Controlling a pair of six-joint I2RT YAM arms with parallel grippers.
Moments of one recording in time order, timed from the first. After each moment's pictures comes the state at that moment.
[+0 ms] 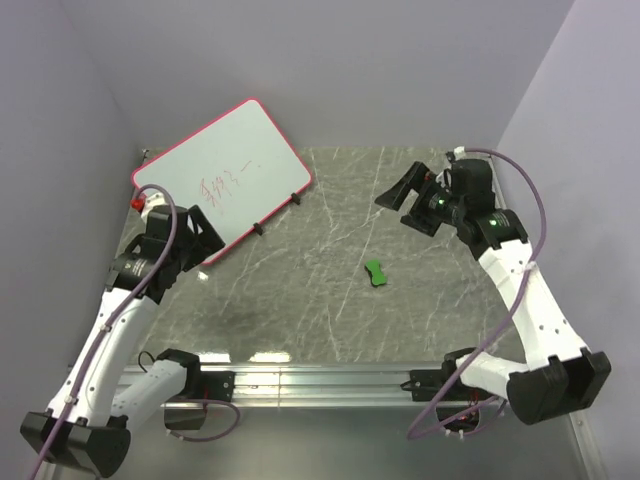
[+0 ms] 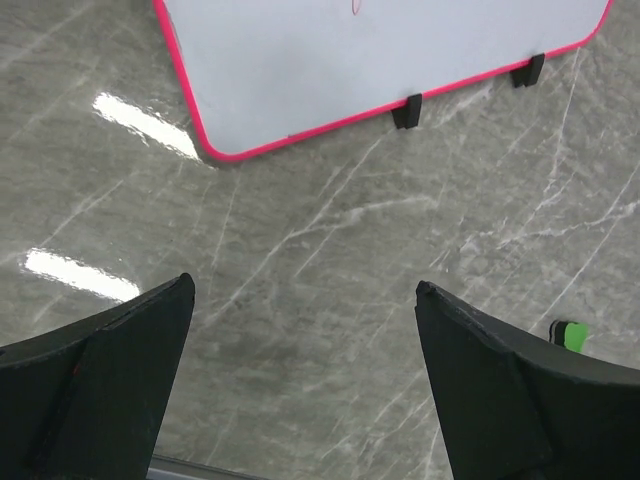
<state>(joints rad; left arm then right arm) -0.23 0.90 1.00 -0.85 -0.25 -0.72 0.22 1.14 1.22 -0.61 -0.36 0.80</state>
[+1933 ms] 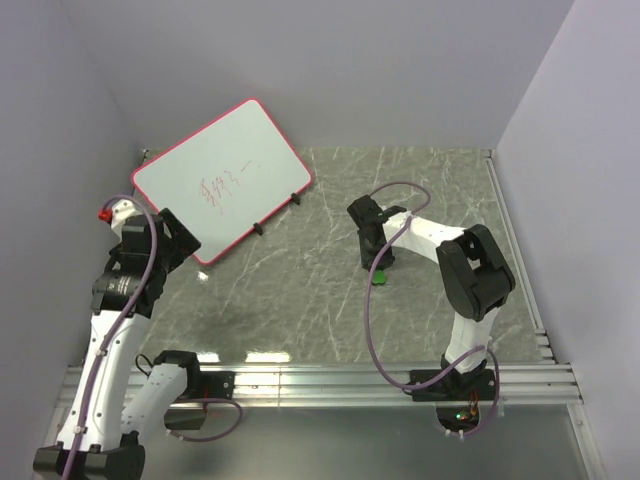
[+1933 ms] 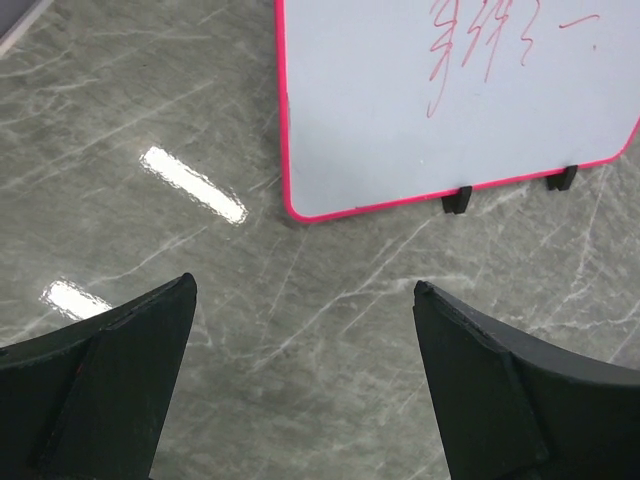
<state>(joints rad) -0.07 0.78 0.96 -0.83 -0.33 -0.67 0.54 1.84 1.19 -0.68 0.22 0.46</state>
